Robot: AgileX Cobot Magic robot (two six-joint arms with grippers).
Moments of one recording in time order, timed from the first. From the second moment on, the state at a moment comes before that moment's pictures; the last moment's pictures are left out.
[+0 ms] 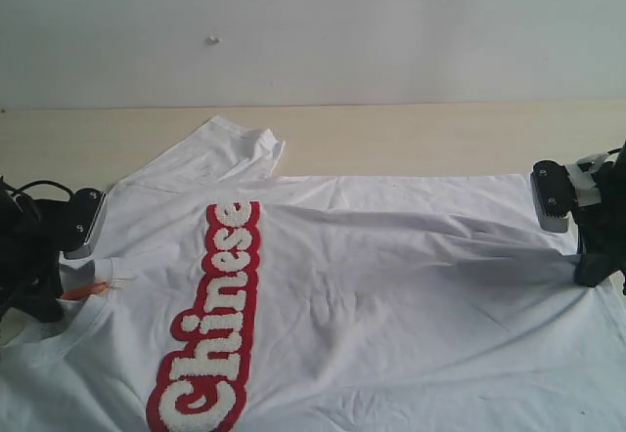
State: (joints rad) left arm -0.07 1.97 -1.02 -0.15 0.75 1.54; right arm -0.23 2.04 -1.19 0.07 0.88 -1.46
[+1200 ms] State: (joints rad) left arm -0.07 1.23 -1.08 0.26 0.81 0.77; right arm -0.23 1.27 -1.19 0.32 1.03 -1.34
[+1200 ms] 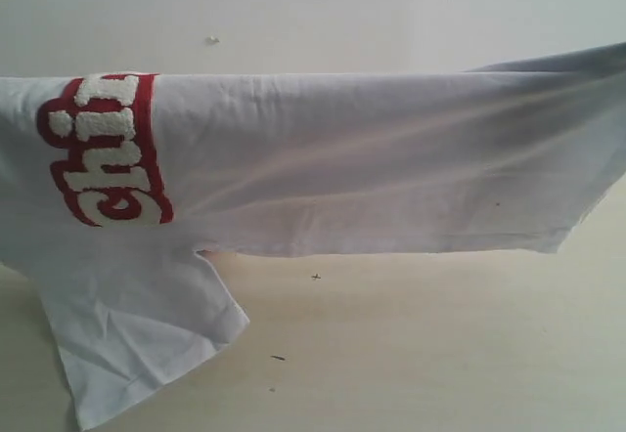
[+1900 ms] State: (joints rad) left arm -0.07 0.92 -1.17 0.30 0.88 0.49; right arm -0.23 0.98 -1.19 0.38 1.06 -1.02
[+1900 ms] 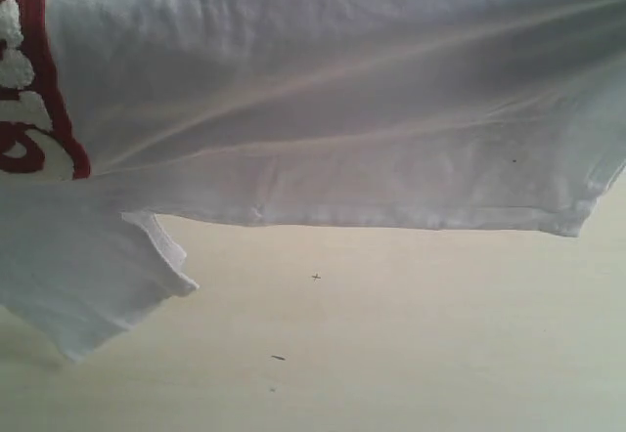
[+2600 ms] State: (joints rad) left arm -0.07 1.04 -1.23 0.12 1.20 0.65; right arm -0.23 1.01 -1.14 0.34 1.18 -0.88
